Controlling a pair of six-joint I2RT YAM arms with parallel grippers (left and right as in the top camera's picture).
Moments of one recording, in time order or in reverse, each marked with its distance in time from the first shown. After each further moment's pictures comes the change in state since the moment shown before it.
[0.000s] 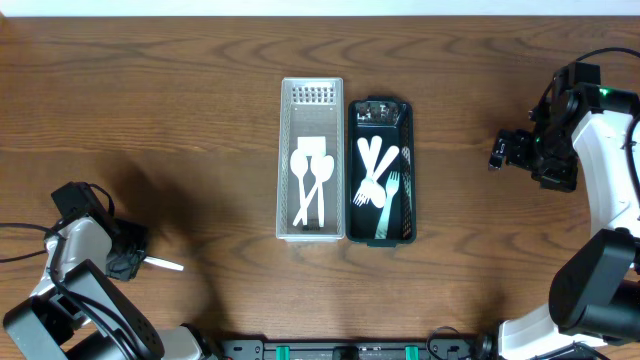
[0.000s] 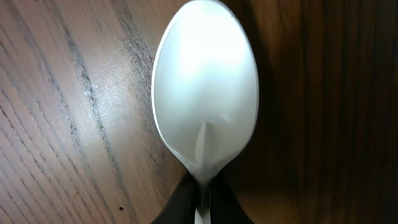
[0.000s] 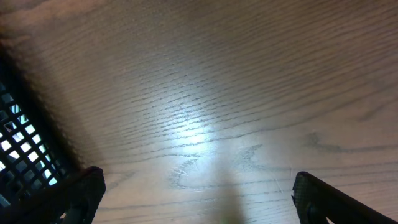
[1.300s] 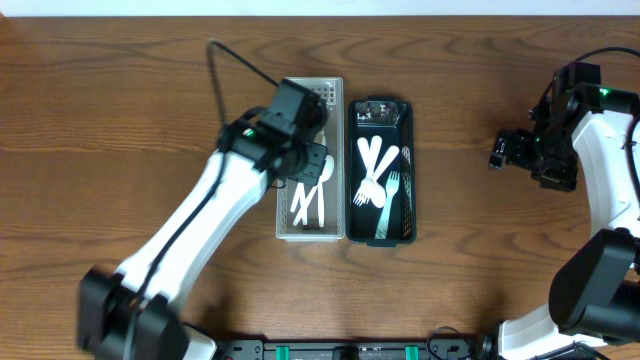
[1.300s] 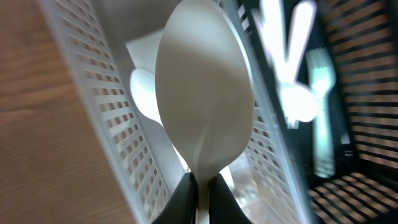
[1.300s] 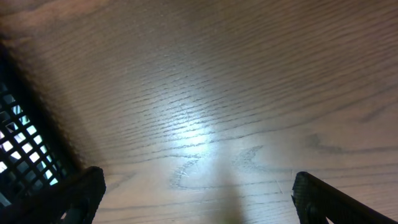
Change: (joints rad) left arm -1.118 0.082 0.608 -0.250 0.103 0.535; right arm 0.000 0.000 0.000 0.003 -0.005 0.000
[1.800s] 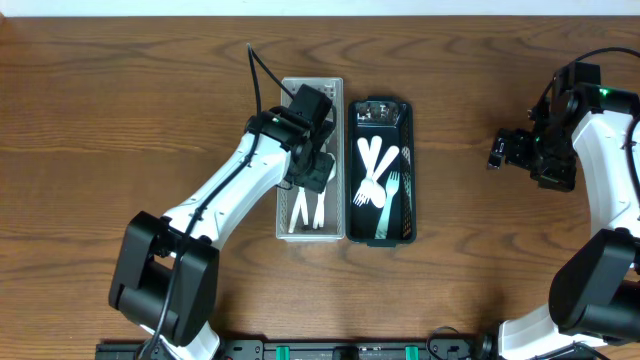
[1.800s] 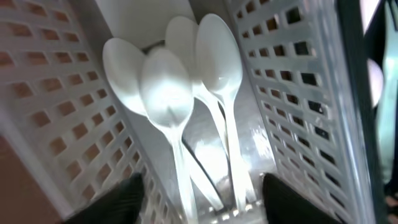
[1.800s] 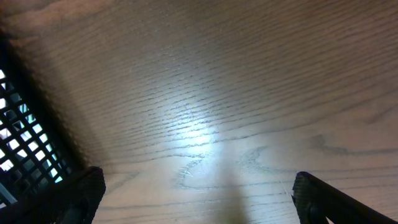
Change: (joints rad) left arm 0.000 0.153 0.016 -0.011 -0.005 0.025; right arm 0.000 0.000 0.000 0.002 -0.014 0.000
